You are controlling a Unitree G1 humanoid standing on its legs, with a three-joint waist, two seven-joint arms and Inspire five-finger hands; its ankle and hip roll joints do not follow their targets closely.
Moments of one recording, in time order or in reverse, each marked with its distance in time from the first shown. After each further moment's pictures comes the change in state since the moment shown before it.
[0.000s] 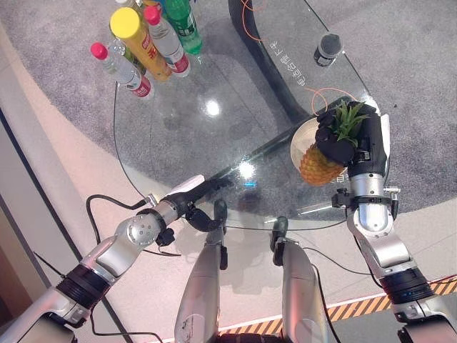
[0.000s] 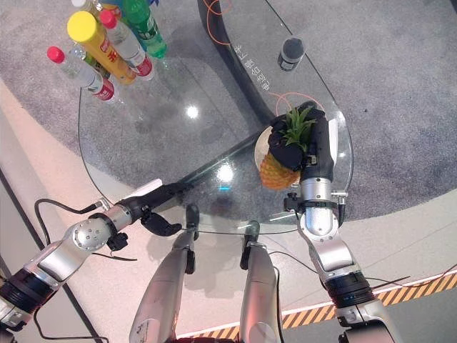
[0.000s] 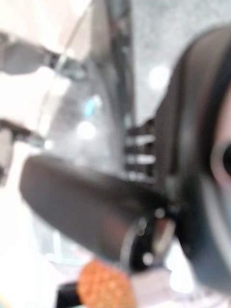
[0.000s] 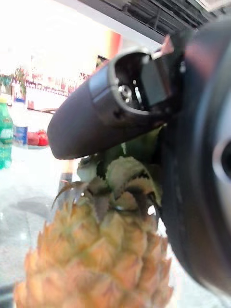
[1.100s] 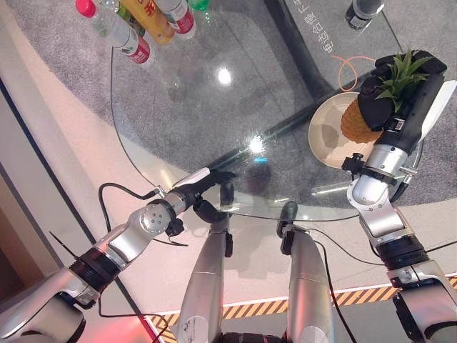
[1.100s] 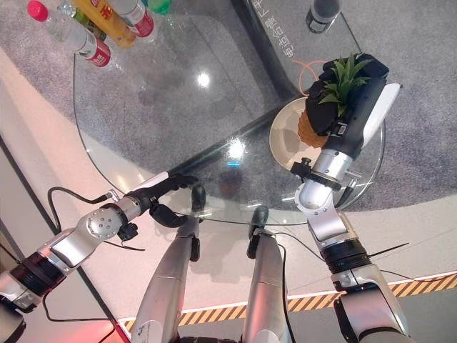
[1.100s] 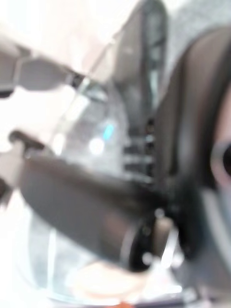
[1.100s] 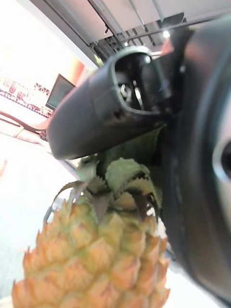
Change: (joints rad) left arm -0.160 -0.021 -0.159 0.067 -0.101 0.061 0.052; right arm -0.247 -0.007 0.056 0.249 -0.175 -0.144 -0.475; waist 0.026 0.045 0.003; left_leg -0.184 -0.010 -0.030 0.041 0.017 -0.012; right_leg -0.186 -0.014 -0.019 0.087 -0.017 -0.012
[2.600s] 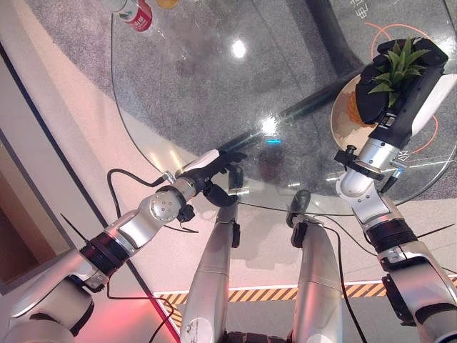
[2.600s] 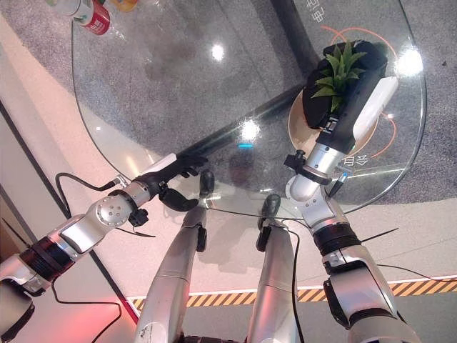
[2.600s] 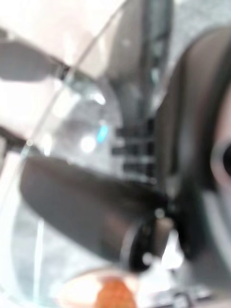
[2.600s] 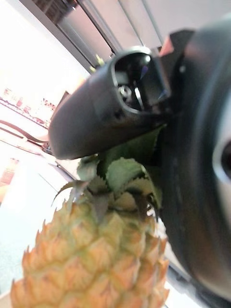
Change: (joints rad) left arm -0.130 -0.020 -0.078 0.030 -0.041 -0.031 0.106; right arm -0.179 0.043 0.068 0.312 -0.229 -0.172 -0.195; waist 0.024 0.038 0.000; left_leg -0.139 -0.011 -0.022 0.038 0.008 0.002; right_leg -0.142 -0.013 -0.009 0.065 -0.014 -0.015
